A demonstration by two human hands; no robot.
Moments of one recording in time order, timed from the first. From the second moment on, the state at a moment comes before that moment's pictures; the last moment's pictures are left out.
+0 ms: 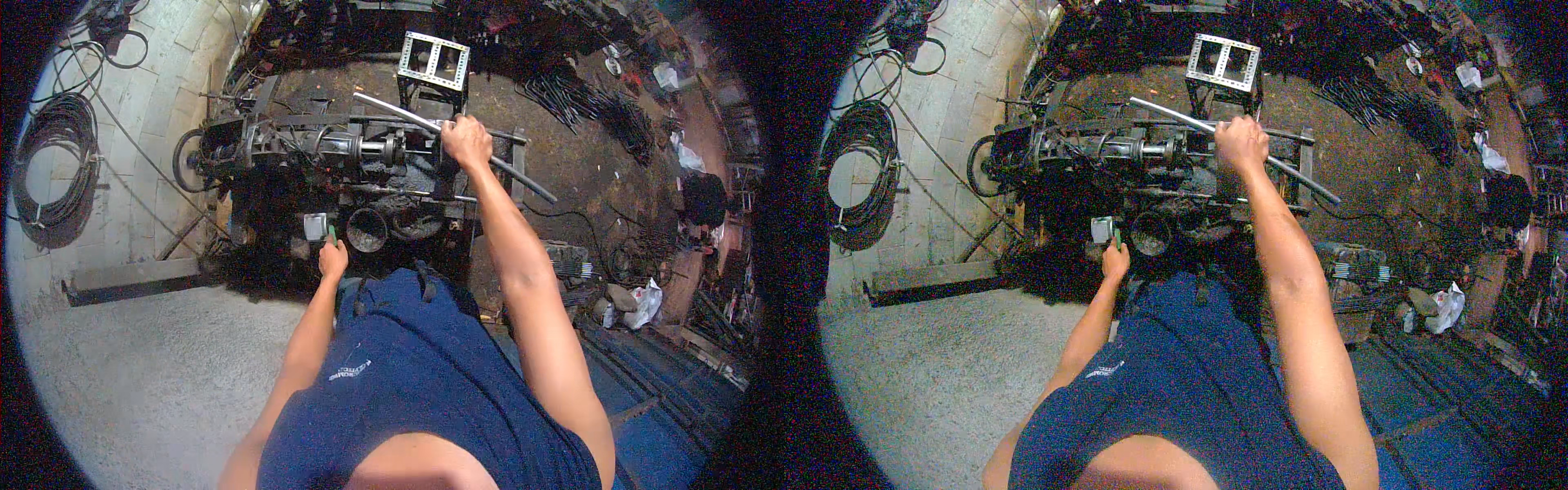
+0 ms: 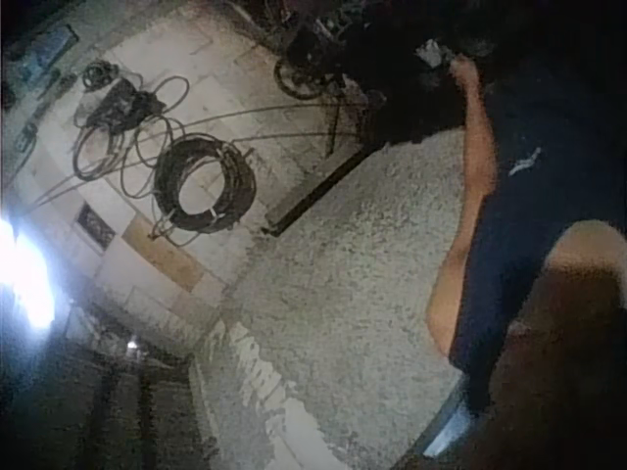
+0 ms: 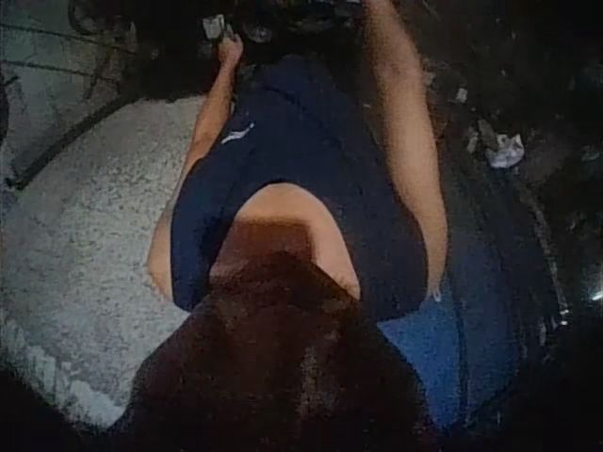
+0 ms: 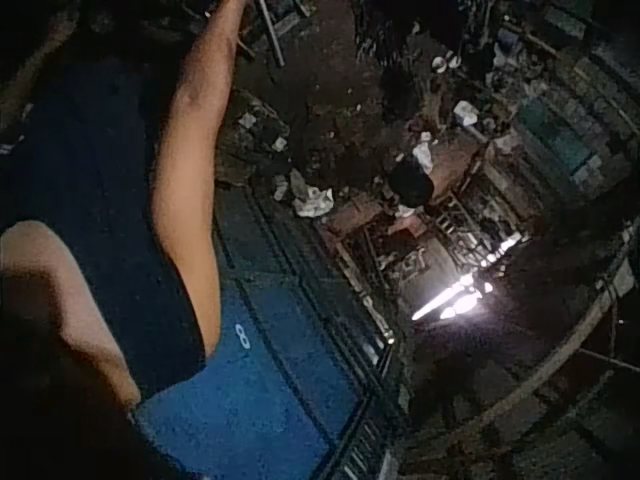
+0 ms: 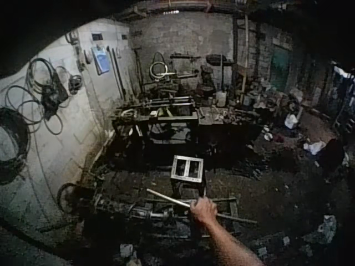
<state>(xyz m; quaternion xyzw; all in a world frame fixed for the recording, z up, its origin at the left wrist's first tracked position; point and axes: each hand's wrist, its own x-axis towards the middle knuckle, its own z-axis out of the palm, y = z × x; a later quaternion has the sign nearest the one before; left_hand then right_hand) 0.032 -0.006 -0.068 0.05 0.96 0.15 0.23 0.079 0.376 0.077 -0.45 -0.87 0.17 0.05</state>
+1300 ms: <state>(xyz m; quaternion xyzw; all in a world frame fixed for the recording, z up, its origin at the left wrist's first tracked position) 0.032 -0.004 -0.060 0.07 0.96 0.15 0.24 0.081 0.380 0.072 -0.46 -0.87 0.17 0.05</state>
